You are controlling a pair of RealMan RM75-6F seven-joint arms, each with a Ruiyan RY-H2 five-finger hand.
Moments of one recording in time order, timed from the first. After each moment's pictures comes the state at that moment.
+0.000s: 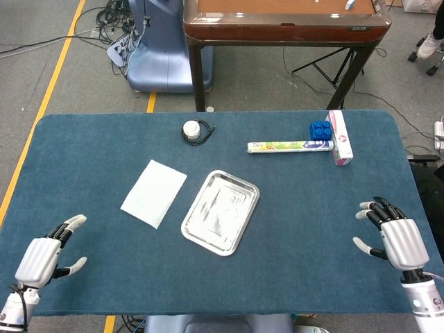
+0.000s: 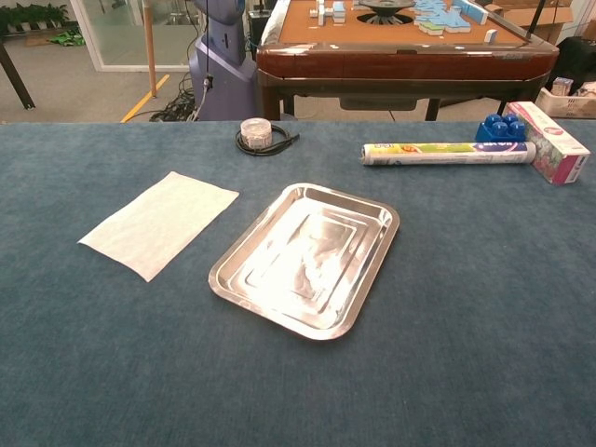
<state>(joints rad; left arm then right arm) -0.14 -1.17 0.01 -1.62 1.62 1.43 -0.07 0.13 -1.18 0.04 -1.50 -1.62 1.52 0.05</state>
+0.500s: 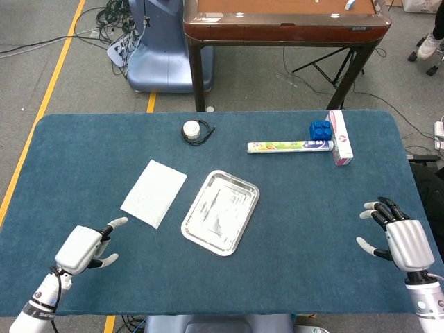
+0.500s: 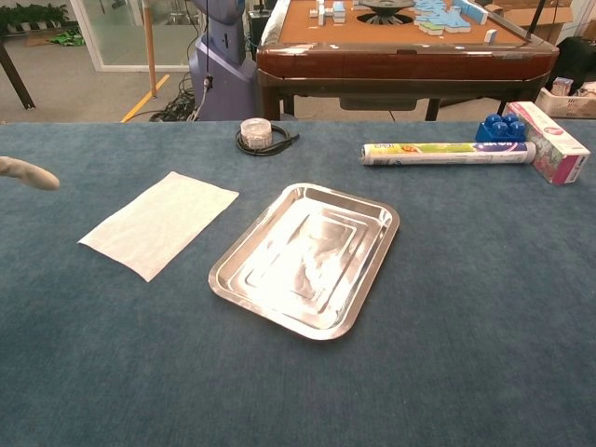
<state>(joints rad) -0.30 -1.25 -0.01 -1.57 1.72 1.31 -0.04 0.11 -1.16 0.04 -1.50 -1.62 1.54 0.08</state>
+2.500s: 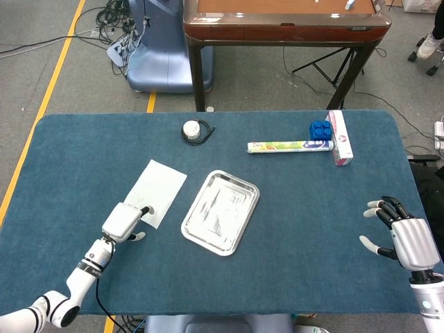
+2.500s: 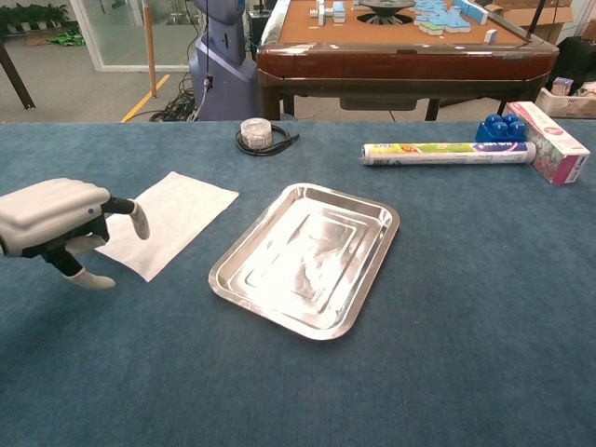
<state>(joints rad) -0.53 -1.60 -0.06 -1.15 1.53 1.10 0.07 0.11 -1.15 0.05 -1.50 -1.61 1.54 0.12</state>
